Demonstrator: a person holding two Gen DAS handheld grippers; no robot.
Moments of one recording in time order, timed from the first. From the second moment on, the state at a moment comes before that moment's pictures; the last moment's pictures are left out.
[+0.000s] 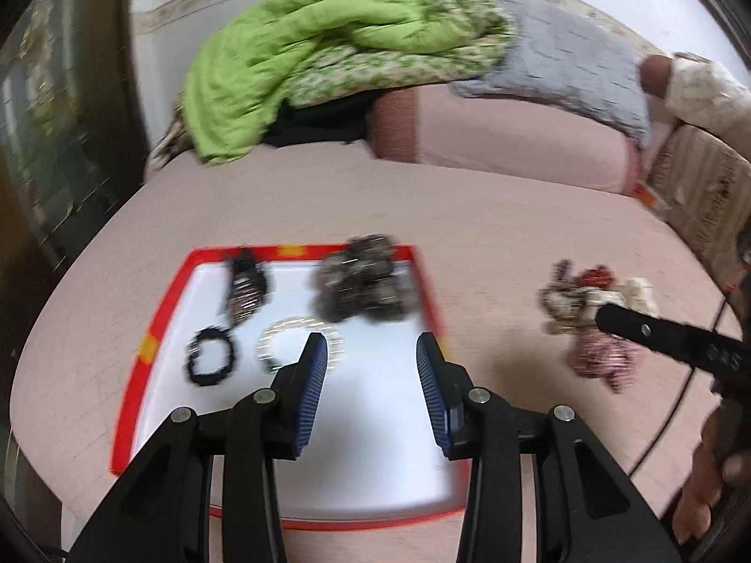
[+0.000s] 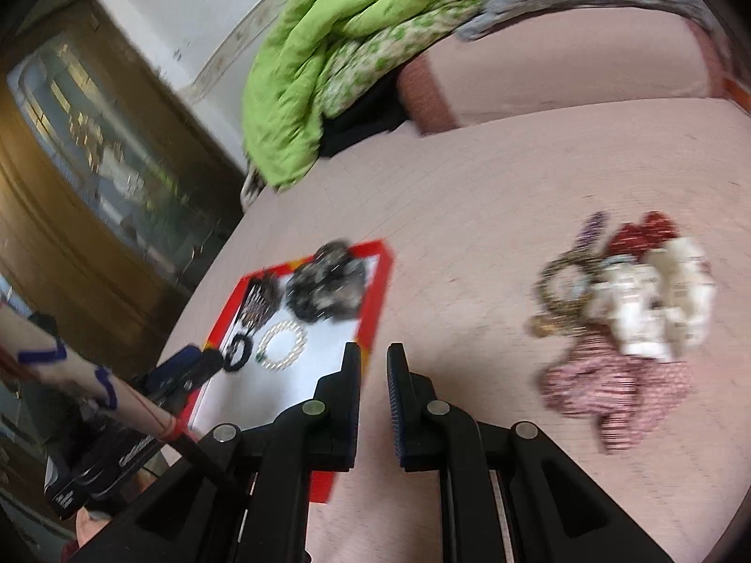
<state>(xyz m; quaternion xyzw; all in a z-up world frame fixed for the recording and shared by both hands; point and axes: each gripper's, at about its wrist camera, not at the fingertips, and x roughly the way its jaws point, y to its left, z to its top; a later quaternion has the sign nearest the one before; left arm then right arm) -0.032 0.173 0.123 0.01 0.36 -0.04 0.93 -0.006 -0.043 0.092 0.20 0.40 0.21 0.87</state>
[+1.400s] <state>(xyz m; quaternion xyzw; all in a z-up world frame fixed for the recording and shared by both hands) 0.138 -0.001 0.020 -0.01 0.54 -0.19 0.82 0.011 -0.215 0.061 0.30 0.37 -0.01 0.88</state>
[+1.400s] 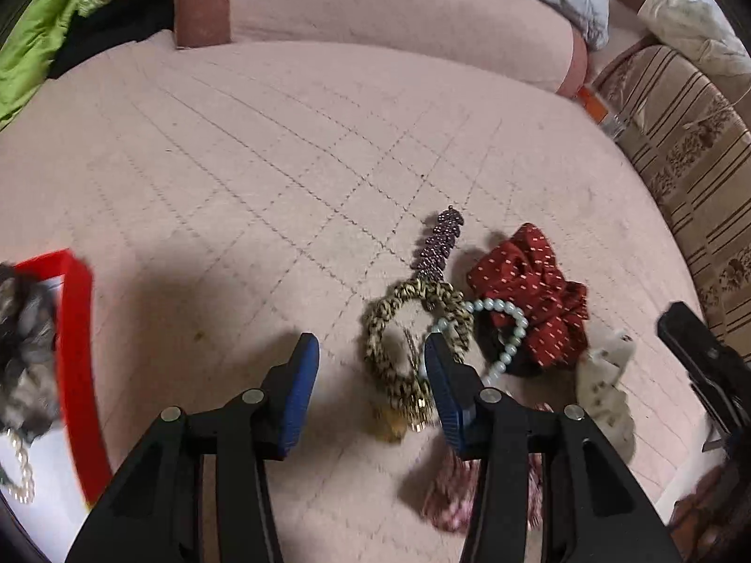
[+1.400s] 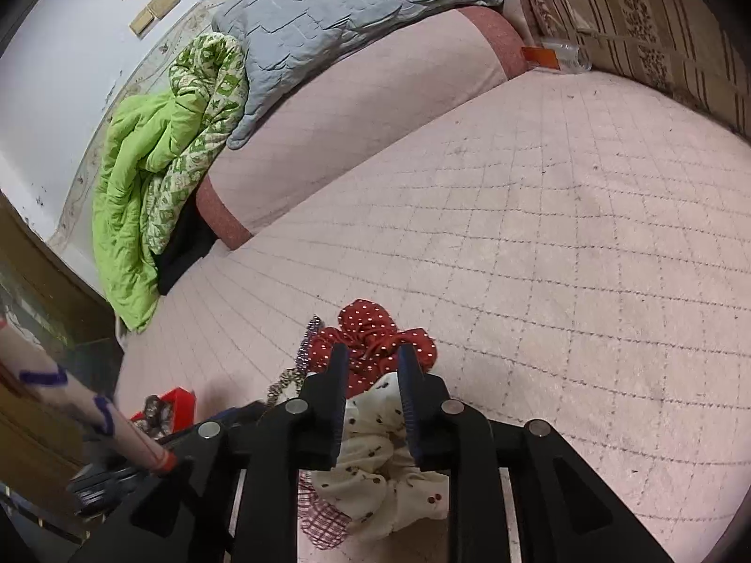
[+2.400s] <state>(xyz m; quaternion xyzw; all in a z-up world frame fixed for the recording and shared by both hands) 0.066 0.081 0.085 -0.01 0.40 -0.17 0.90 0.064 -0.121 0.039 0.22 0.45 0.11 0.86</state>
